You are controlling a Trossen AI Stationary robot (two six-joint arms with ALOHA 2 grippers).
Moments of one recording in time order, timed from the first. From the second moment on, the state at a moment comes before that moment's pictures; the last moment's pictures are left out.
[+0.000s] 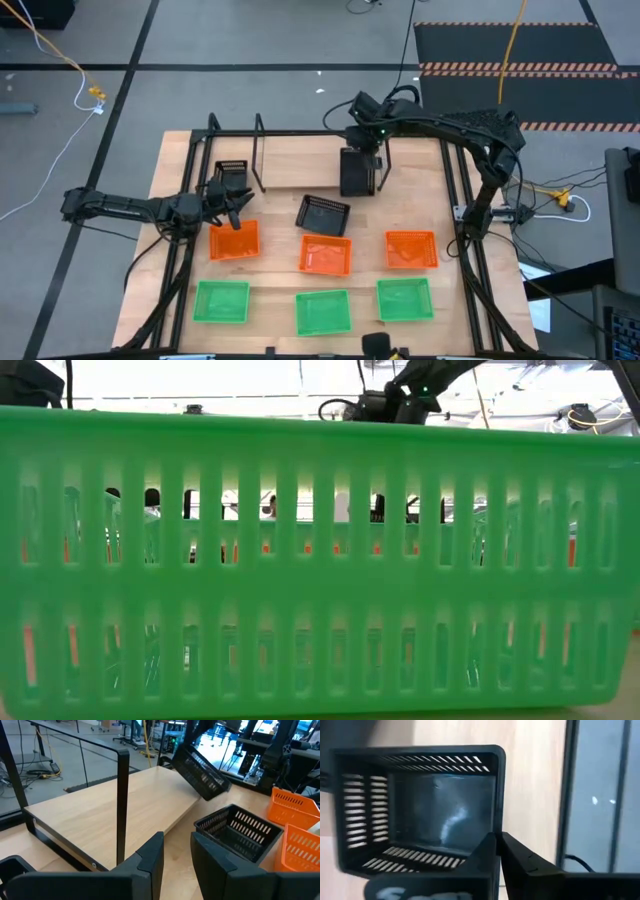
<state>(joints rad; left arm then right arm) -0.07 0.29 0.01 0.08 -0.54 -0.29 -0.57 1.77 1.56 -0.94 -0.02 -0.67</state>
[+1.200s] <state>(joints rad) -0.07 0.29 0.01 0.07 -0.55 -0.28 -0.35 1.56 1.14 -0.61 -0.01 -0.27</state>
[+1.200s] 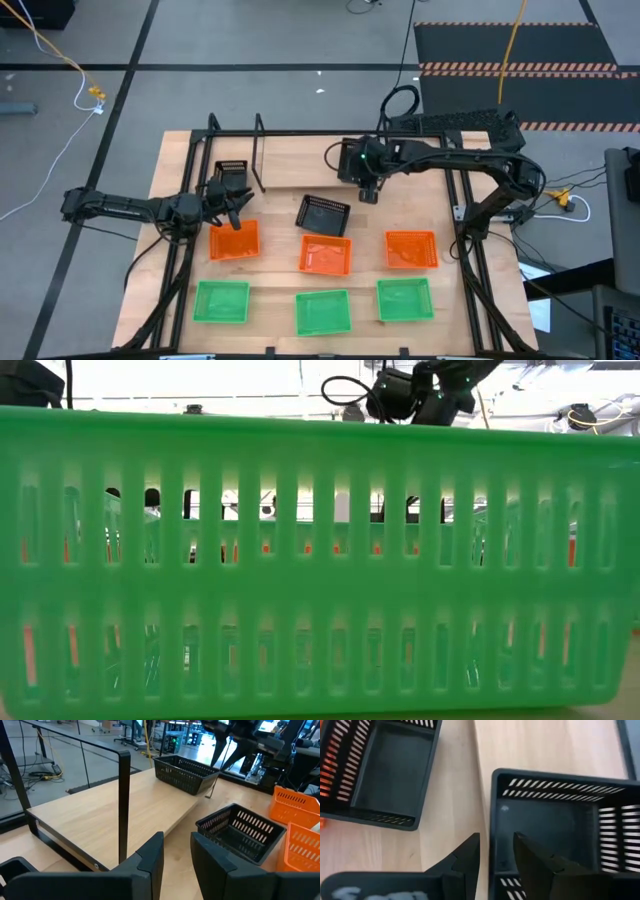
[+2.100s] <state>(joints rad) -0.07 0.29 0.01 0.08 -0.58 -0.26 -0.38 1.58 1.07 -0.52 0.00 -0.46</state>
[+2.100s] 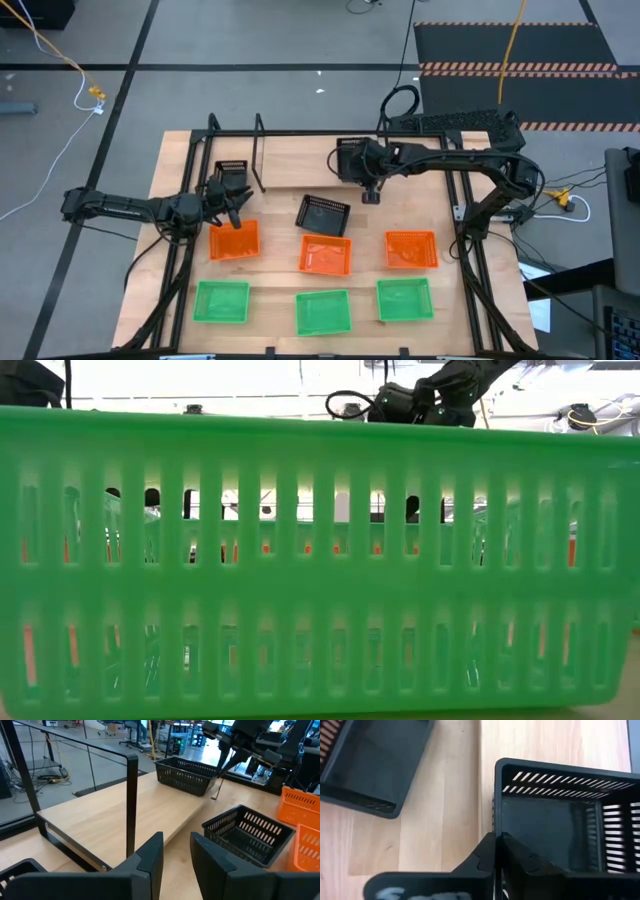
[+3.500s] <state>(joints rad) -0.07 0.29 0.01 0.09 -0.66 -0.30 -0.05 1.62 1.11 -0.53 0.02 -0.96</state>
